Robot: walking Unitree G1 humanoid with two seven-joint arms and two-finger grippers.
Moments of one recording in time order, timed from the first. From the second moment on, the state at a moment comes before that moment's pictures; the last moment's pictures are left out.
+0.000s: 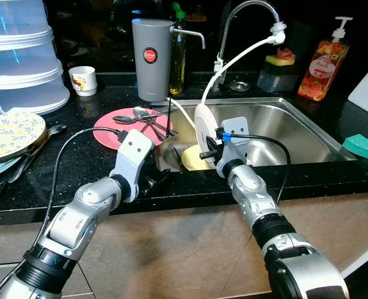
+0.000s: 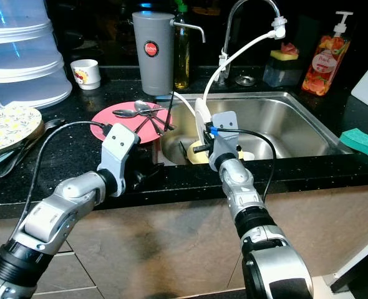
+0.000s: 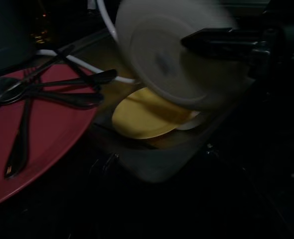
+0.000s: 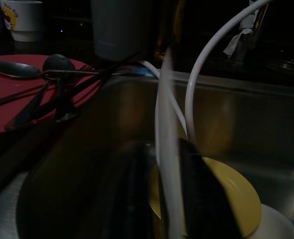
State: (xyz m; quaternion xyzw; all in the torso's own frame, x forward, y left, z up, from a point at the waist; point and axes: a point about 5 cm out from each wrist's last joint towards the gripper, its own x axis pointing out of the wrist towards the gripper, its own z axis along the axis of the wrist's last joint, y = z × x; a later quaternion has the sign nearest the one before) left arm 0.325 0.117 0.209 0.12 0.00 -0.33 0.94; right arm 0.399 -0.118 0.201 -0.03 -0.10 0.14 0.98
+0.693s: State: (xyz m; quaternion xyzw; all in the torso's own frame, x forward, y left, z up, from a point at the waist) left arm 0.328 0.178 0.241 -0.11 -0.07 -0.13 0.98; right arm 0.383 -0.148 0.248 0.32 -0.20 0.15 0.91
